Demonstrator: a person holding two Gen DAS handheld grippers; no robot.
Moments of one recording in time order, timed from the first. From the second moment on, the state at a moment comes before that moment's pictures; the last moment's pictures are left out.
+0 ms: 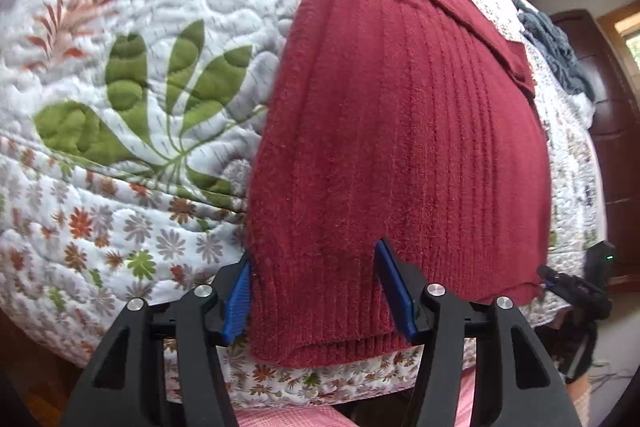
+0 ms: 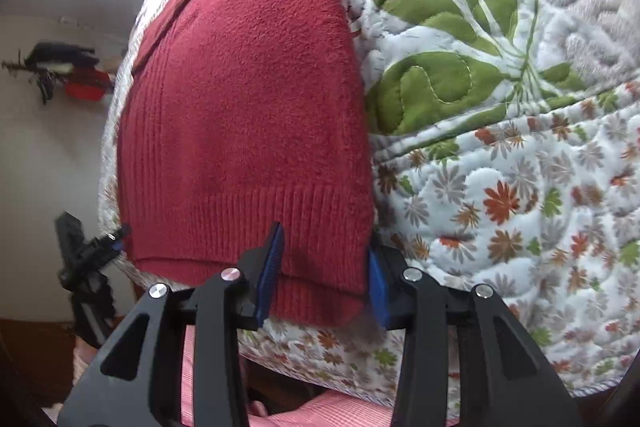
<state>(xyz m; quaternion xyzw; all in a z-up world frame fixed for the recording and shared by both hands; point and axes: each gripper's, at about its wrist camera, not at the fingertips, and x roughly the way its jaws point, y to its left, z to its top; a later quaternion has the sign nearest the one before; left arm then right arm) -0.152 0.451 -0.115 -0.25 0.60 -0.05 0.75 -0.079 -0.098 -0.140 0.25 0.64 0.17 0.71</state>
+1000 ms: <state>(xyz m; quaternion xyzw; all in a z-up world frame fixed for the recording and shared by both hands) -0.090 0.489 -0.043 -0.37 0.52 -0.09 0.77 0.018 -0.106 -0.070 0.36 0.56 0.24 0.70</state>
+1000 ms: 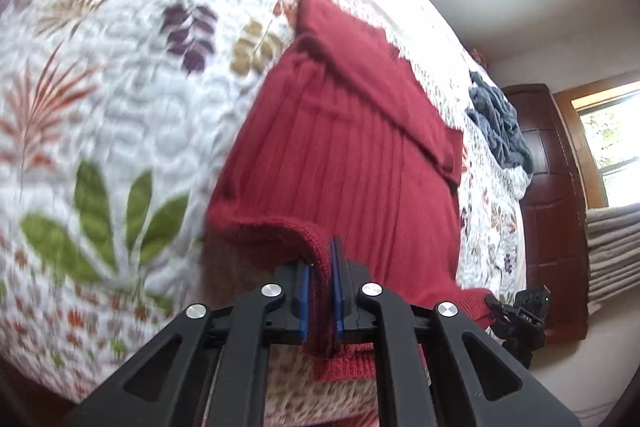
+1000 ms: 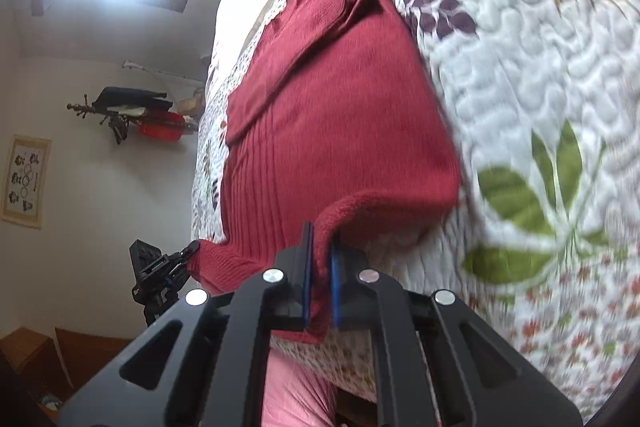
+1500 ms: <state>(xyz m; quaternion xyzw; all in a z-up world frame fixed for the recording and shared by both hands) 0.022 0.502 -0.089 -0.38 0.54 -0.05 0.74 0.121 -0.123 -0.112 0.39 0.60 0.19 0.67</state>
